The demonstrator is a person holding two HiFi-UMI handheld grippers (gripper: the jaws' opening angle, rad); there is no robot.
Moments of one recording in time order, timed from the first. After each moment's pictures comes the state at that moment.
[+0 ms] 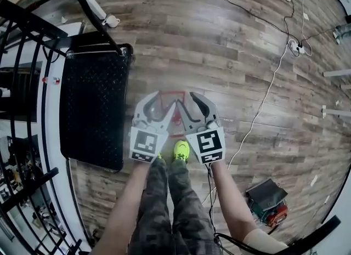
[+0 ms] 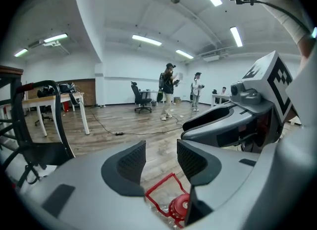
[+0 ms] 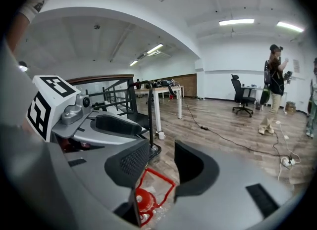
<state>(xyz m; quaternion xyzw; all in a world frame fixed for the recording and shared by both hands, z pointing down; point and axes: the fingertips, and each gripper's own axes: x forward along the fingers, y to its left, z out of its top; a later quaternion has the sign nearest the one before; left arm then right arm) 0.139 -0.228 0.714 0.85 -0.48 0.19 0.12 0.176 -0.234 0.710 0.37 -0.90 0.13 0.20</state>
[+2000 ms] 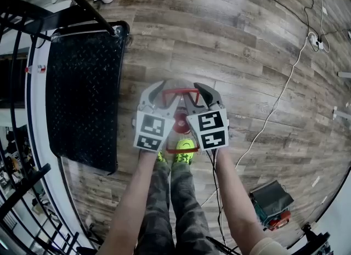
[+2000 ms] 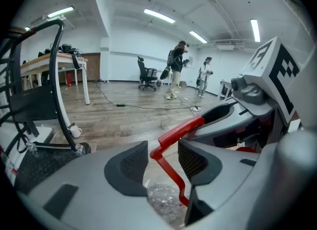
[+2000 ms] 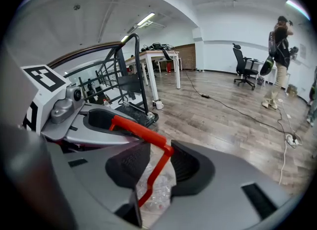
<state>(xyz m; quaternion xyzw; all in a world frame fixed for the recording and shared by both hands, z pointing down) 0.119 -0.261 0.941 0.81 -0.48 0.24 0.23 0.158 -0.270 0.942 0.35 -0.85 0.21 0.32</state>
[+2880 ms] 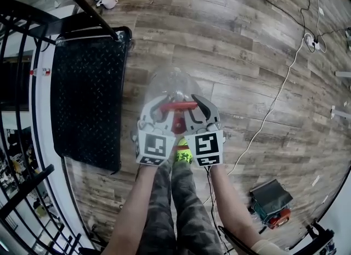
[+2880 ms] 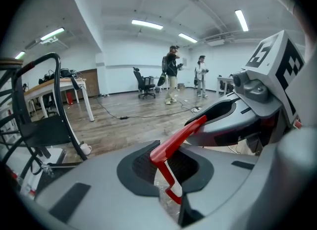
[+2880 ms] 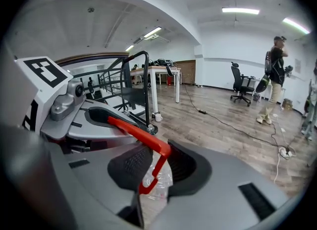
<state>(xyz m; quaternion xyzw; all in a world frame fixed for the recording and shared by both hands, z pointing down) 0.116 -0.235 0.876 0.82 -0.50 0.26 0.14 0.157 -0.243 0.876 0.38 -0.87 0.15 0.28</state>
